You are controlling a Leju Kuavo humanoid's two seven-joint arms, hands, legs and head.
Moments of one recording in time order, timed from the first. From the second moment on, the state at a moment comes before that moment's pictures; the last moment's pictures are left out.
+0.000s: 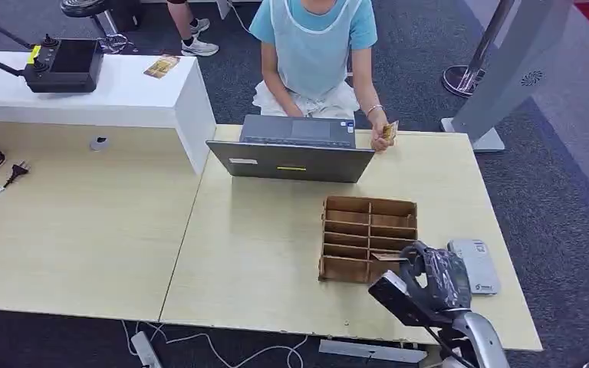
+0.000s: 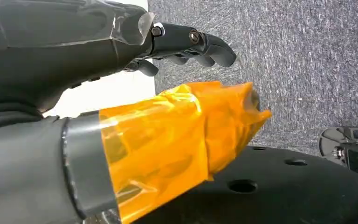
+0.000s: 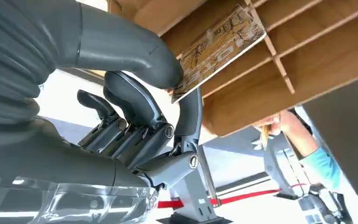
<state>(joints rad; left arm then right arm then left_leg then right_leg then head) -0.07 -0.24 1.17 -0.23 -1.35 0.26 0.13 0.07 -0.22 0.28 -1.69 1.02 -0.22 0.02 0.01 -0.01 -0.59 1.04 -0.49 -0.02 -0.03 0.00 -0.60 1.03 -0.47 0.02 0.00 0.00</state>
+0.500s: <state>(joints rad) -0.07 -0.24 1.17 -0.23 -1.36 0.26 0.13 0.10 -0.21 0.23 -1.73 0.93 -0.22 -0.03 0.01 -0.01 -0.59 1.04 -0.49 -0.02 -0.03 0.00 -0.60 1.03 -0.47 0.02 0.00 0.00</state>
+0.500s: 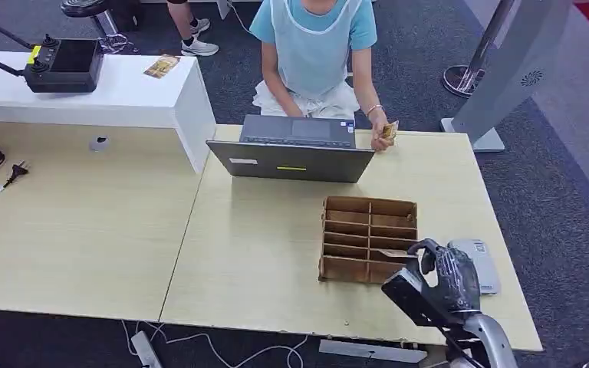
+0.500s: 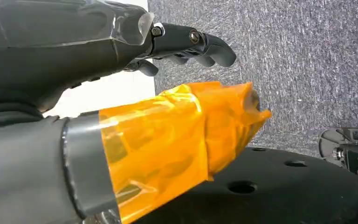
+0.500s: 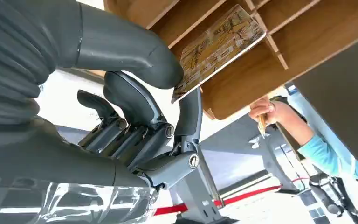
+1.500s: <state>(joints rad) -0.07 -0.24 1.17 -0.23 -1.35 0.27 0.11 0.04 -0.20 0.22 -1.80 0.70 -0.13 -0.15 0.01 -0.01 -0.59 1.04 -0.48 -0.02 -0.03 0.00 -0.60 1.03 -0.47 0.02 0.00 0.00</state>
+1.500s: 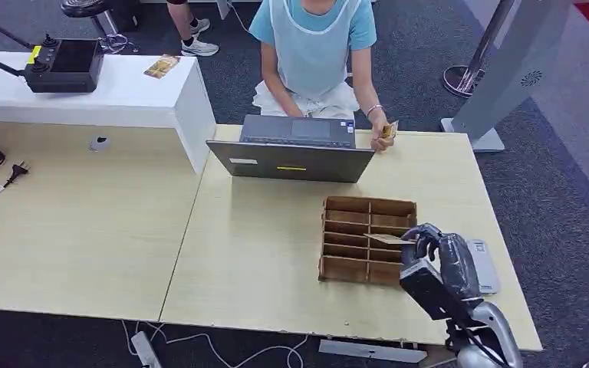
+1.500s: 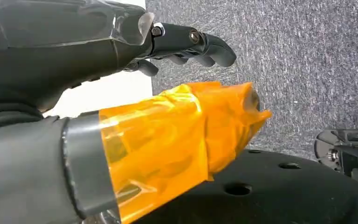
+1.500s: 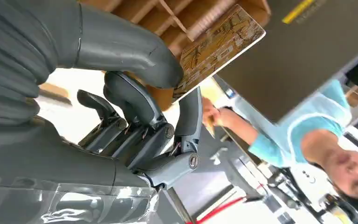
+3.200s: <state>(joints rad) -0.07 -0.23 1.17 -0.23 -1.39 0.24 0.11 -1.06 -0.12 0.52 -1.27 0.68 0.09 0.12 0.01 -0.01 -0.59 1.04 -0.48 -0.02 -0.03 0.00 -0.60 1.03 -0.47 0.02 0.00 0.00</state>
